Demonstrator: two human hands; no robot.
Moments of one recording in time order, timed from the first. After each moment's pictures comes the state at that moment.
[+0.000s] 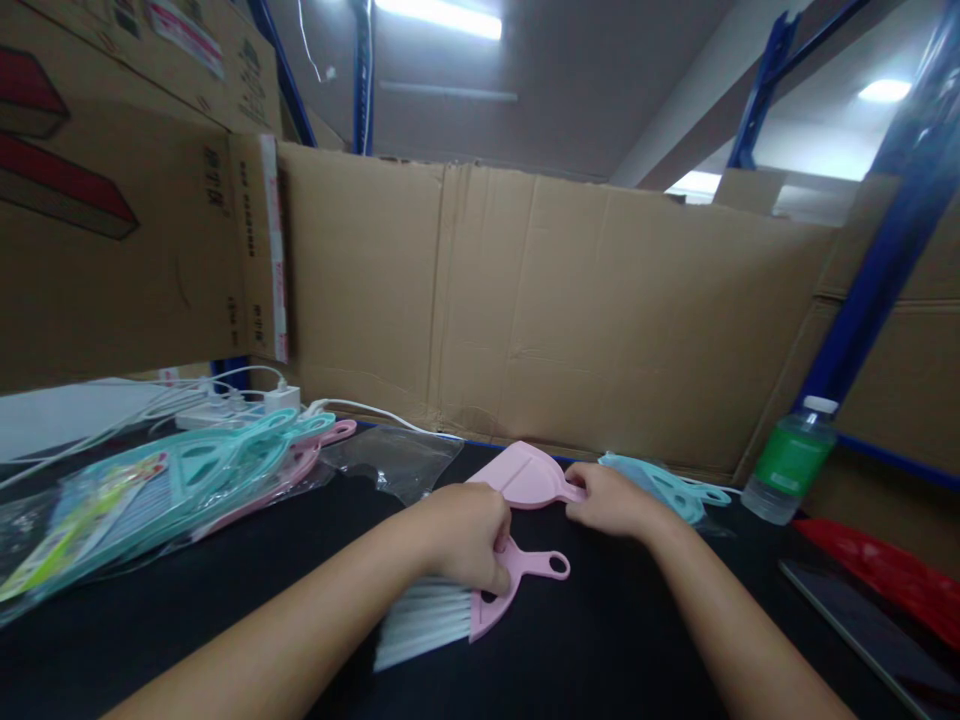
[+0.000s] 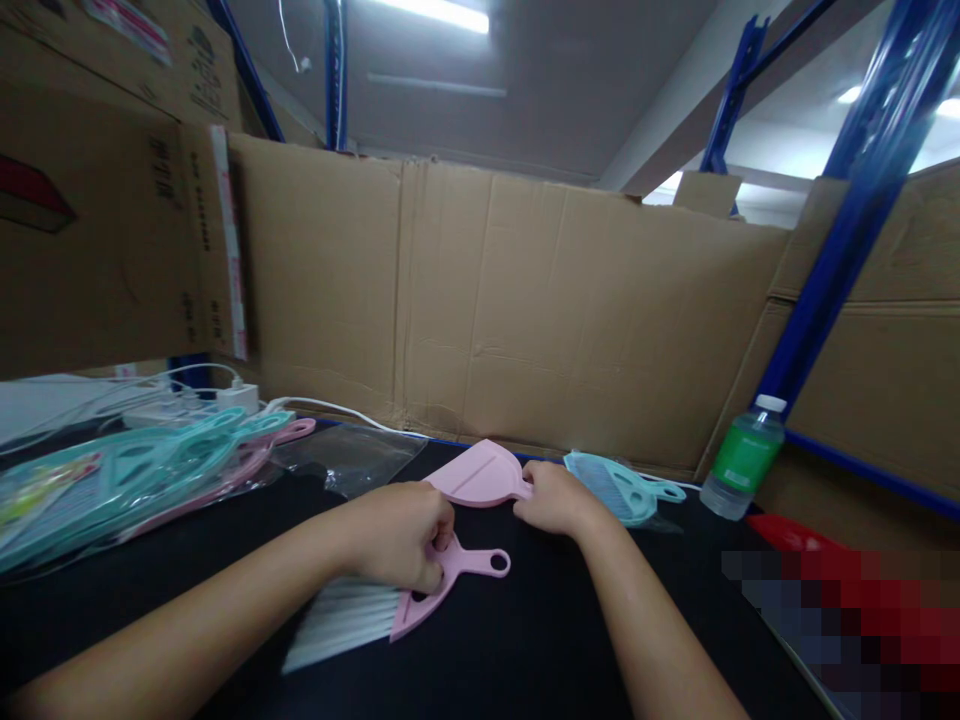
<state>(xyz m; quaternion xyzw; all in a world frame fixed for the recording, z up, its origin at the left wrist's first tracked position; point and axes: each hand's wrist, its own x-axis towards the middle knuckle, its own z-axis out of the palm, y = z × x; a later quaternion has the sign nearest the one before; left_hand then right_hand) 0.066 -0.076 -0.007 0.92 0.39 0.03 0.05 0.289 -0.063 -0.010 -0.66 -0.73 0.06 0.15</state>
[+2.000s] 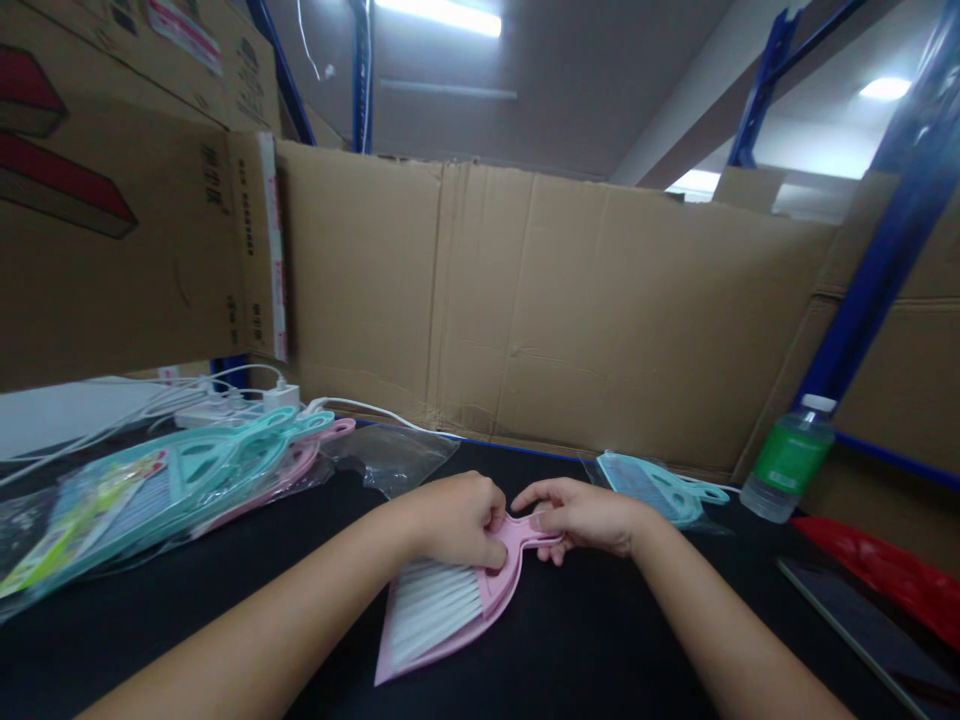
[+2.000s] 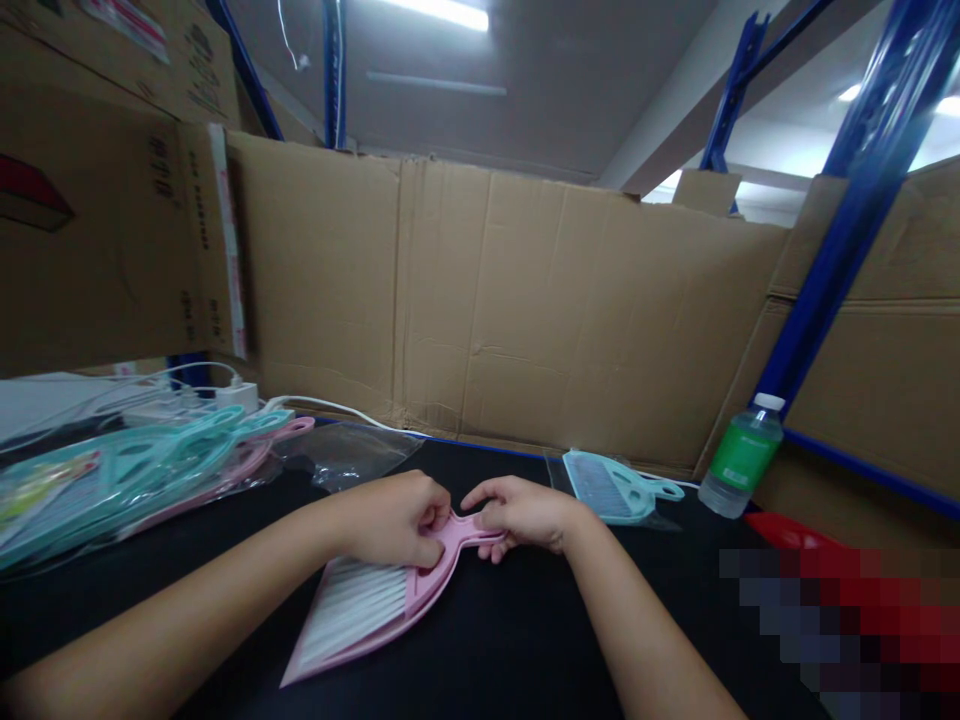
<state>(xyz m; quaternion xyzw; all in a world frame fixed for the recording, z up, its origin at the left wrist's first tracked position) 0.056 -0.062 -0.009 0.93 0.36 0.08 0.09 0.265 -0.072 -0.021 -0.48 -0.62 0.58 0.21</state>
